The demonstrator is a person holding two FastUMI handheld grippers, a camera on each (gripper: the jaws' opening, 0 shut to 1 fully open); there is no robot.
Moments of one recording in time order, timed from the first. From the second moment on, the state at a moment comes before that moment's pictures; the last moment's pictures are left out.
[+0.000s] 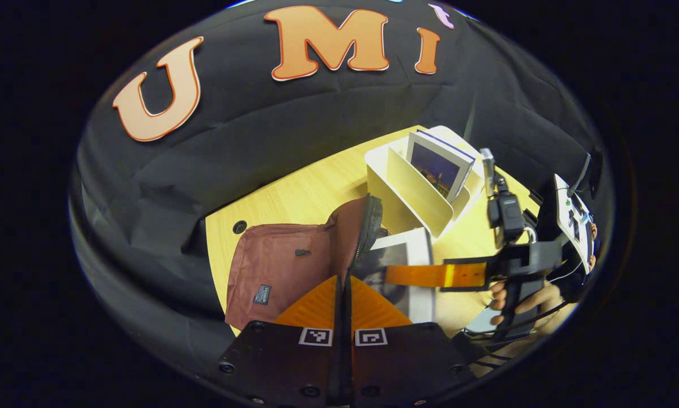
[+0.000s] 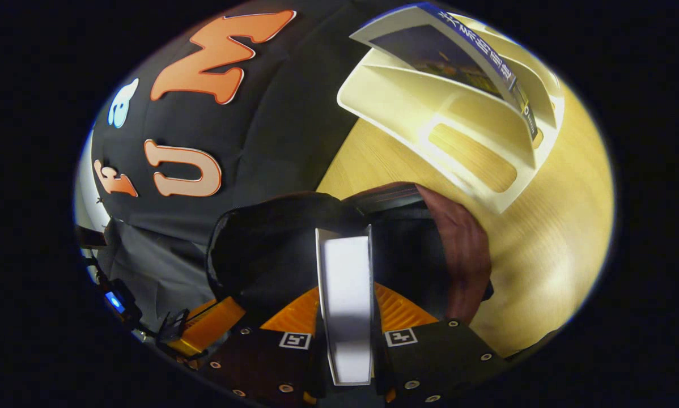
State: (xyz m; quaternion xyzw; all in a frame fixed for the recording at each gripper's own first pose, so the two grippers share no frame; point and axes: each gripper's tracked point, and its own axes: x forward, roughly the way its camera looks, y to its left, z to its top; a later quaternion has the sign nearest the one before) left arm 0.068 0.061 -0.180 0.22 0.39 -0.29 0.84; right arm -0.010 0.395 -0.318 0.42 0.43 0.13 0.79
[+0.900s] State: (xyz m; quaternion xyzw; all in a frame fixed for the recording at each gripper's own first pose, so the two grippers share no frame) left arm 0.058 0.065 -0.187 0.17 0.42 -0.29 0.84; right arm -0.011 0.403 -0.365 0.34 0.52 0.04 0.78
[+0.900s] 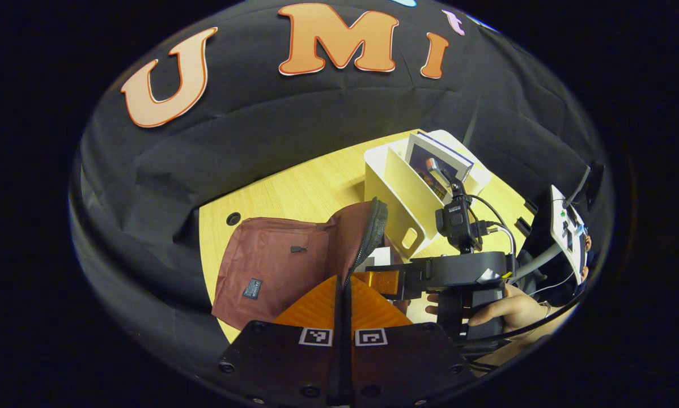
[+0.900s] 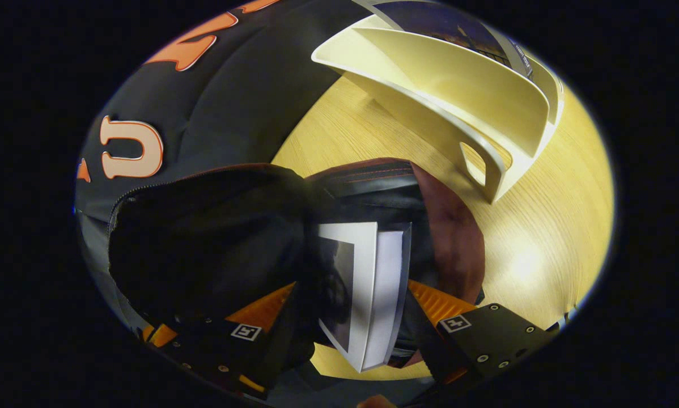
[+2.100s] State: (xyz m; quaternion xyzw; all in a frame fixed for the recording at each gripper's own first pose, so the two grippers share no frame) left arm 0.047 0.070 -0.199 0.13 0.43 -0.30 0.84; right arm -0.029 0.176 -0.197 -0.01 0.47 0.03 0.88
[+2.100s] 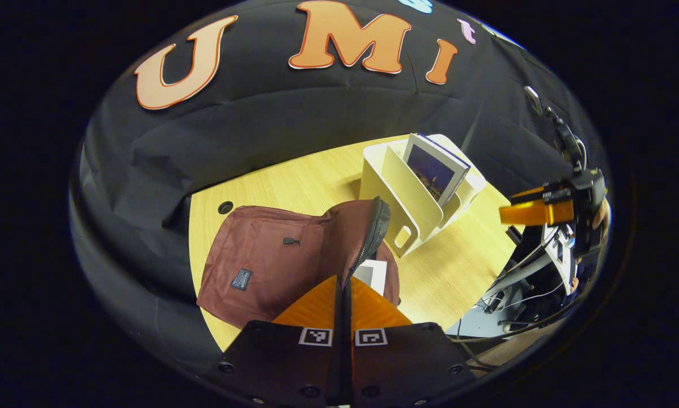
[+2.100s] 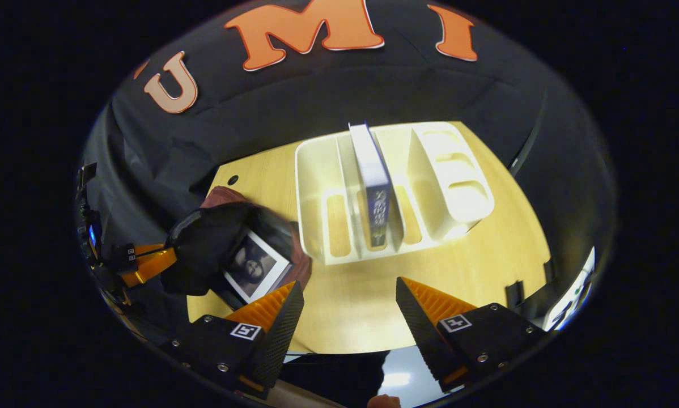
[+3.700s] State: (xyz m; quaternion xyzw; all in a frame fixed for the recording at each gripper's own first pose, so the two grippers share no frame) left arm 0.057 0.085 -0.217 0.10 0.46 -0.24 0.85; right arm 0.156 0.157 -0.262 -0.11 0.63 0.00 0.77
